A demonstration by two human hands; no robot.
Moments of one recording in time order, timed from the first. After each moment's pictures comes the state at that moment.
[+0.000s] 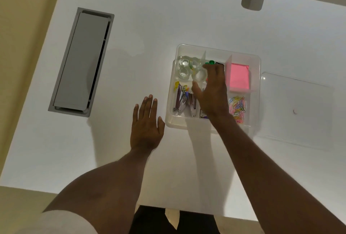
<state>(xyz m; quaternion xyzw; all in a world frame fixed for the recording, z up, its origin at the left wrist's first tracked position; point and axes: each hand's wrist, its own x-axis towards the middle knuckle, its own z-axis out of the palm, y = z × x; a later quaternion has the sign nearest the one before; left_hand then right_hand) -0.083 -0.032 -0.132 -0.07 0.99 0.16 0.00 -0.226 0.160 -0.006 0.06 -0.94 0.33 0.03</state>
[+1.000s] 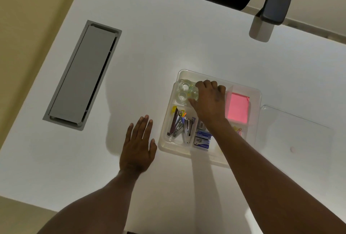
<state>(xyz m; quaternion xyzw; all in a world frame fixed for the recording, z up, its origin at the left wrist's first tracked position) -0.083 -0.032 -0.135 -0.07 0.98 0.17 0.04 -0.309 0.156 -0.023 0.16 -0.98 0.00 -0.07</state>
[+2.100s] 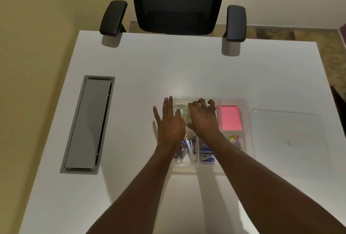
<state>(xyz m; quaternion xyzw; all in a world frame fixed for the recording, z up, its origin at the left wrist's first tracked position) -0.266 0.019 -0.031 -0.01 0.99 0.15 0.08 -0.310 0.149 -0.009 0.15 -0.98 -0.05 -0.13</state>
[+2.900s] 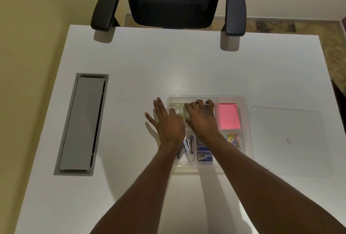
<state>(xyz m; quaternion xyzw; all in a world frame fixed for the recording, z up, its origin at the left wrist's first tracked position) -0.282 0.042 -0.045 -0.16 0.96 0.14 0.15 -0.310 0.157 -0.016 0.15 -0.98 -0.01 -0.12</state>
